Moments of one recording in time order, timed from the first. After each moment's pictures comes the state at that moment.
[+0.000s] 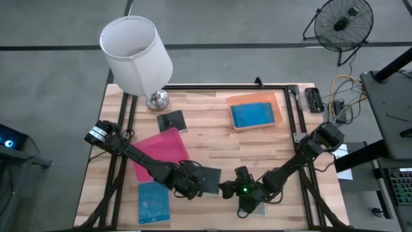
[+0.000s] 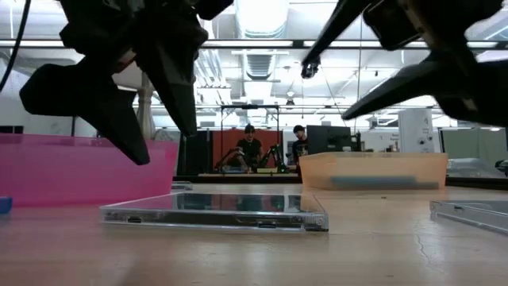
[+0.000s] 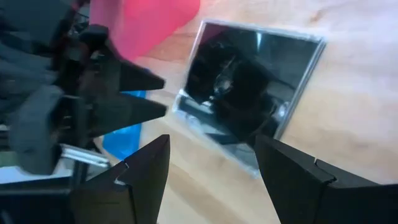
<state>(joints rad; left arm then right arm) -0.52 1.80 1.24 -0.54 -0.22 -1.61 0.66 1.82 1.09 -0.15 0.68 1.87</state>
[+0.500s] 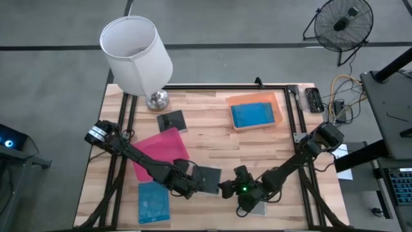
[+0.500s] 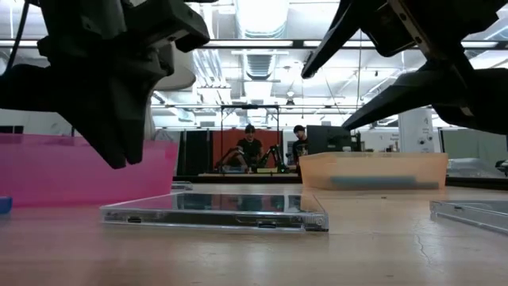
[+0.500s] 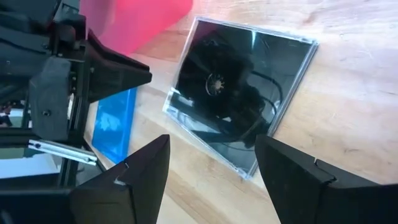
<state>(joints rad) -0.52 1.79 1.24 -0.72 -0.22 -1.73 0.65 1.82 1.09 -0.15 0.65 1.85</state>
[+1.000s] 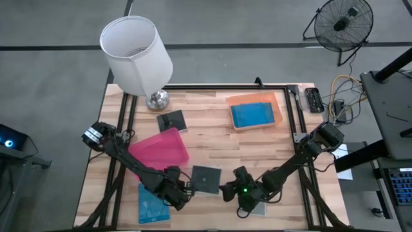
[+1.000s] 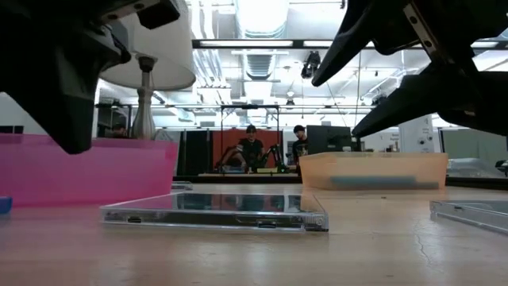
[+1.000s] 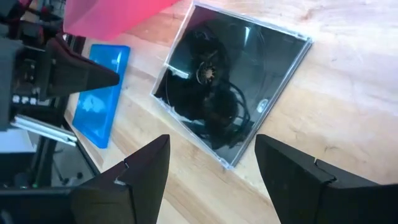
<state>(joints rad) -0.62 1.77 1.24 -0.72 -0.24 -2.08 0.65 1.82 1.09 -0.18 0.60 1.75</state>
